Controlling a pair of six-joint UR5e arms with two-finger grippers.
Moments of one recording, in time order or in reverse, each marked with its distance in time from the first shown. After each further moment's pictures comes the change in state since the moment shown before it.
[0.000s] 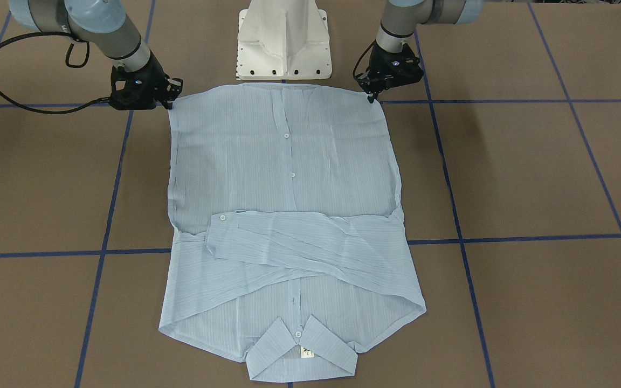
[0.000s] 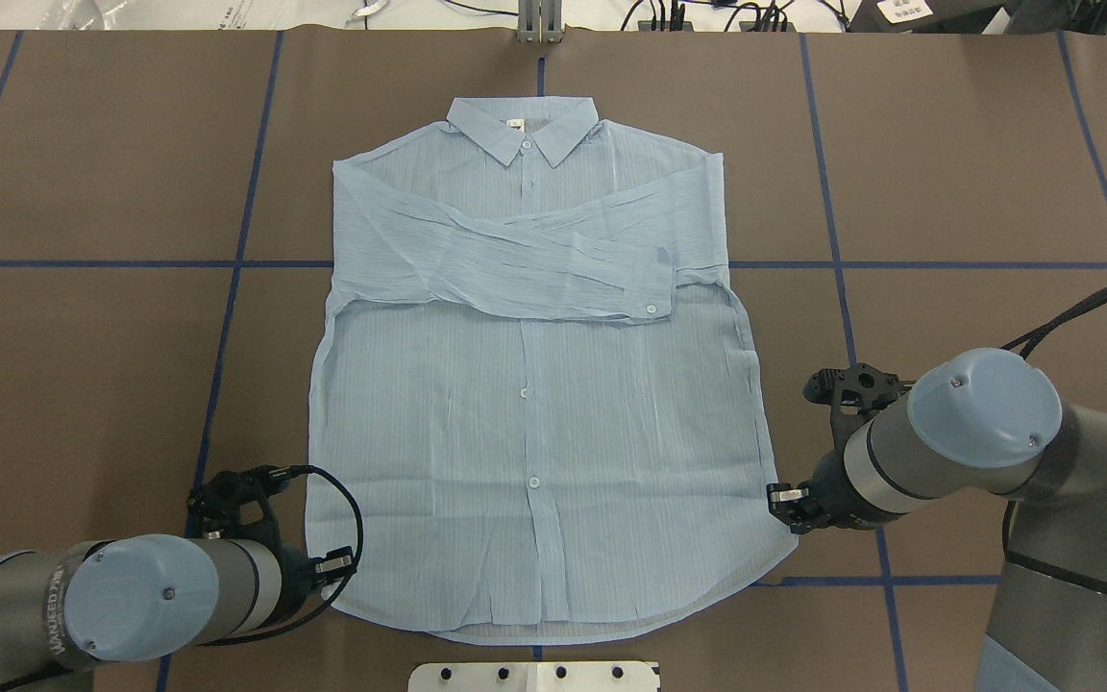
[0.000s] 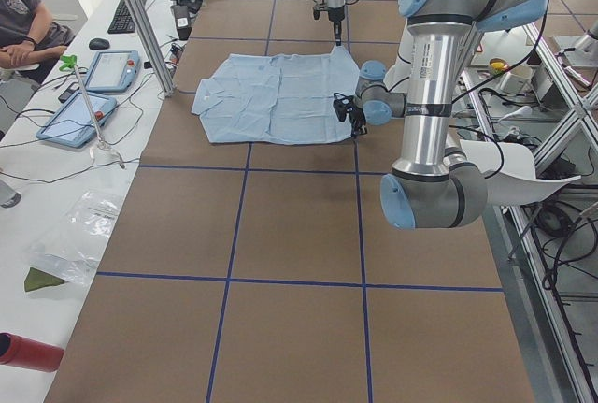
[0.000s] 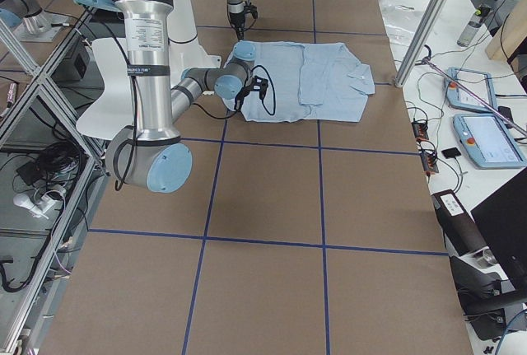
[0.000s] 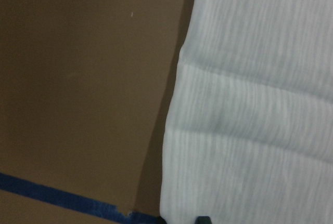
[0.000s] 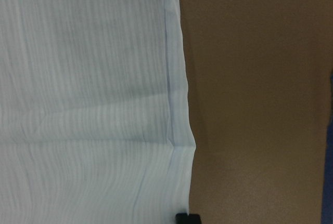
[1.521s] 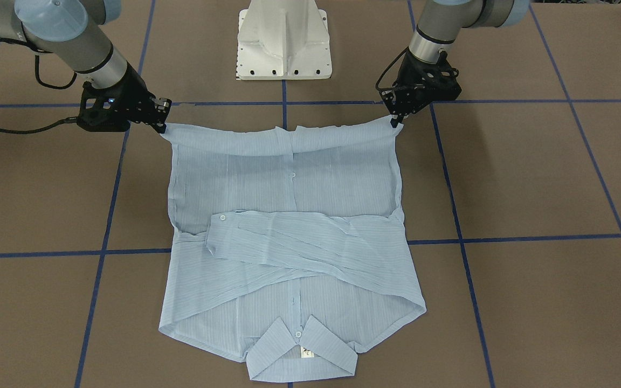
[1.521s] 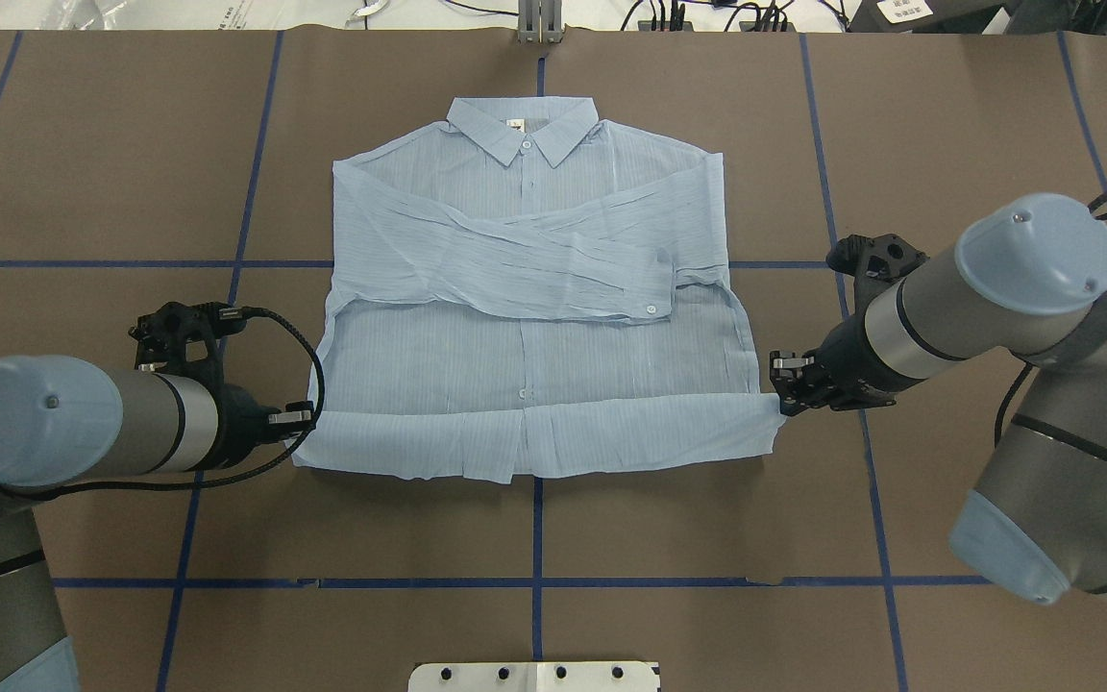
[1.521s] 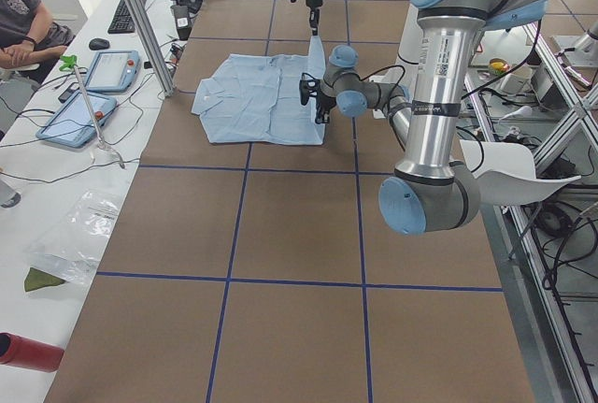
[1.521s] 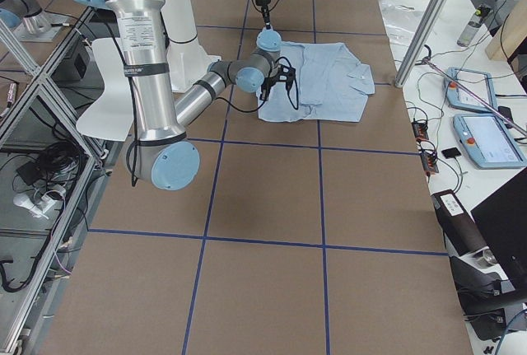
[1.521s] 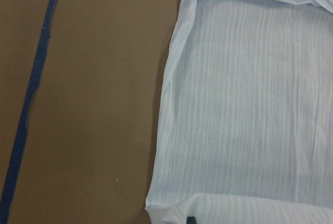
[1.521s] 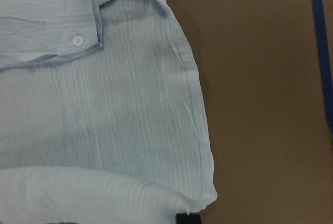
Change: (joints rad) left arm -0.307 -0.042 -0.036 -0.009 -0.097 0.335; right arm 0.248 0.142 -0.070 0.008 0.114 -0.011
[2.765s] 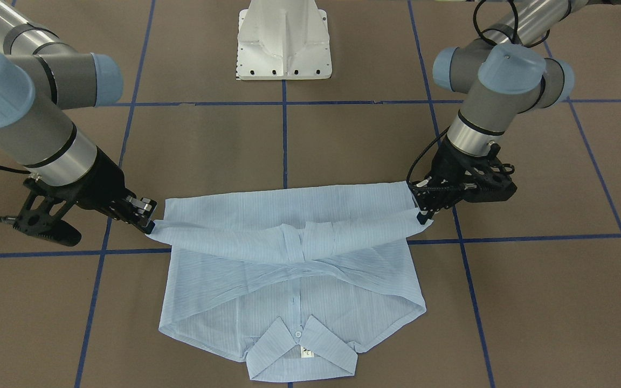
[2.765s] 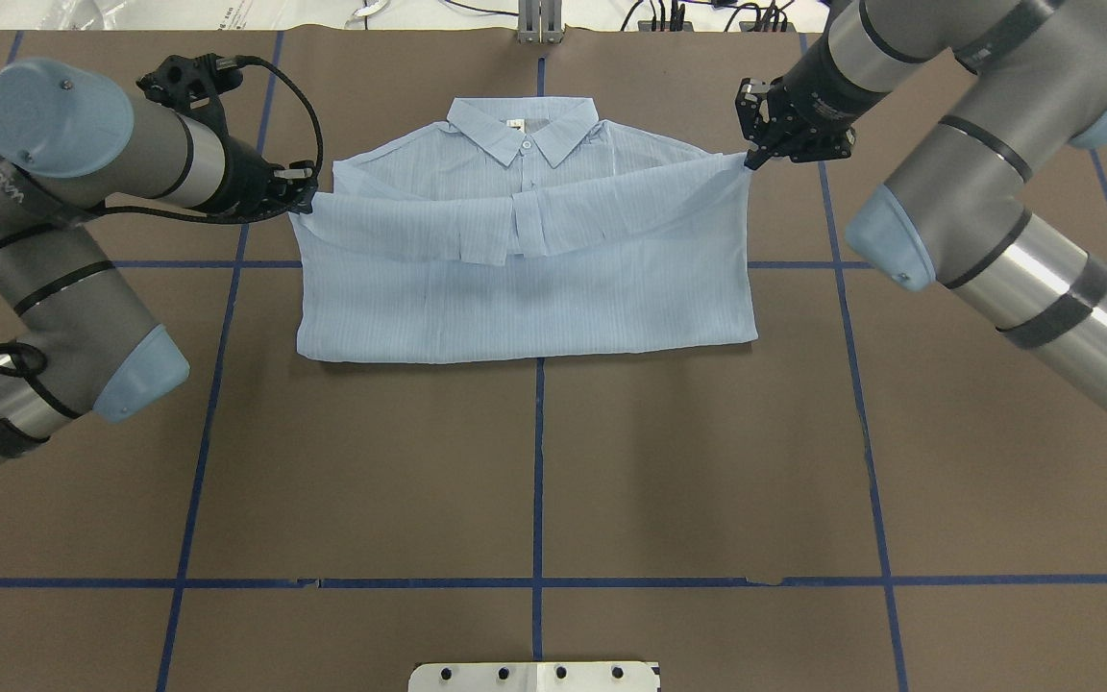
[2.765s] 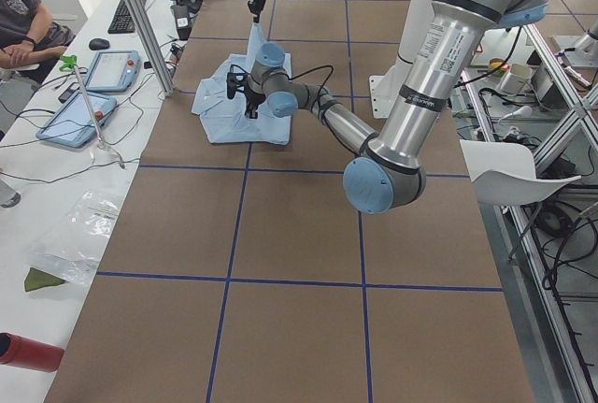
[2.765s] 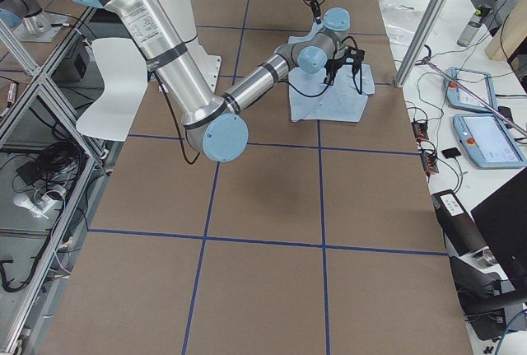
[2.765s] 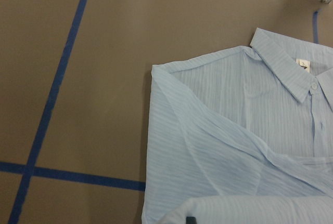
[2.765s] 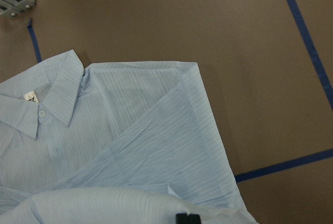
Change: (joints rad) left arm -0.371 -0.301 0.468 -0.214 -0.196 0.168; right arm 0.290 0.427 -0.459 0.010 0.080 -0.006
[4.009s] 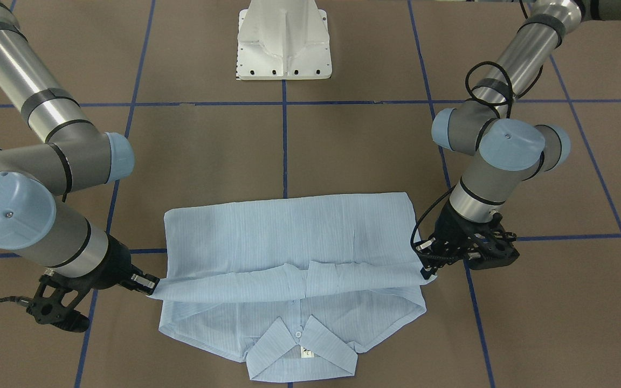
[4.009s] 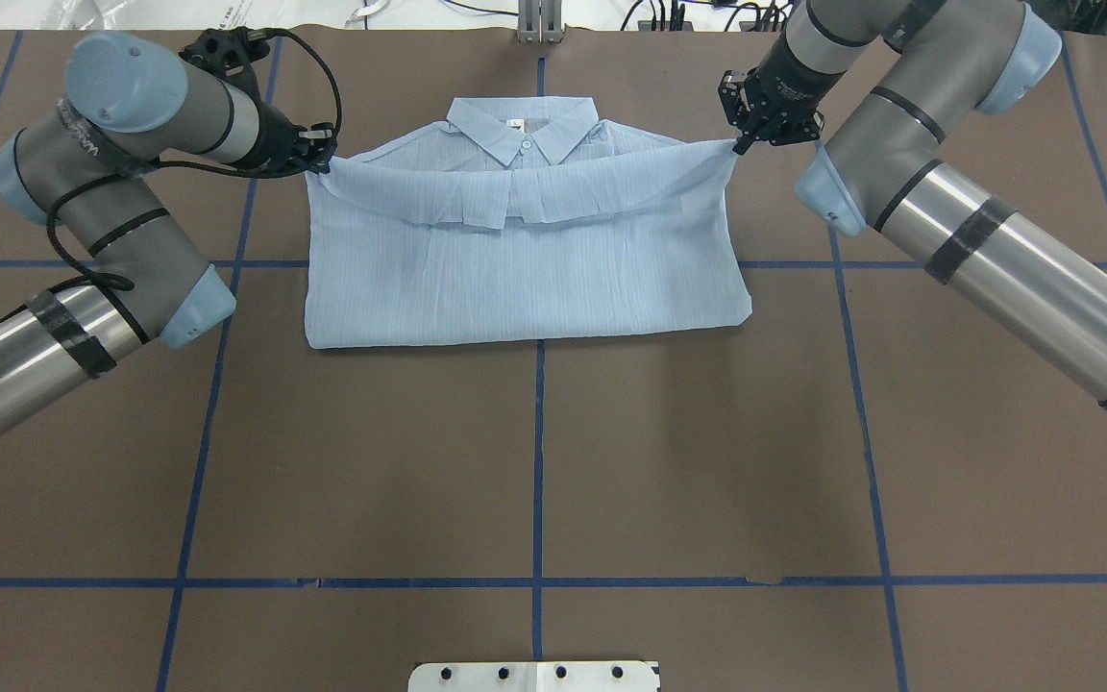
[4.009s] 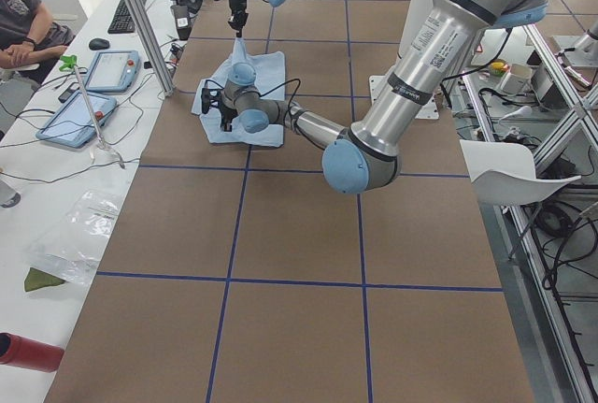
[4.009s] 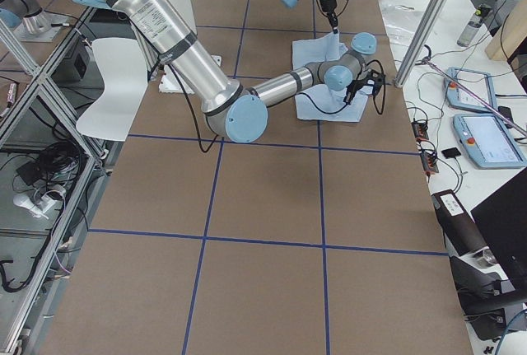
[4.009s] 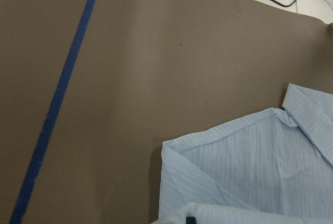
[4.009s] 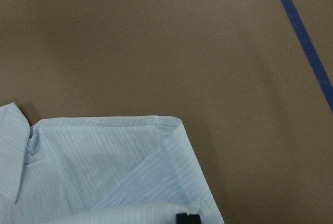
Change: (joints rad) left arm -0.033 -0.144 0.350 -0.210 -0.006 0.004; right arm 0.004 0.121 -0.385 0.157 0.008 -0.004
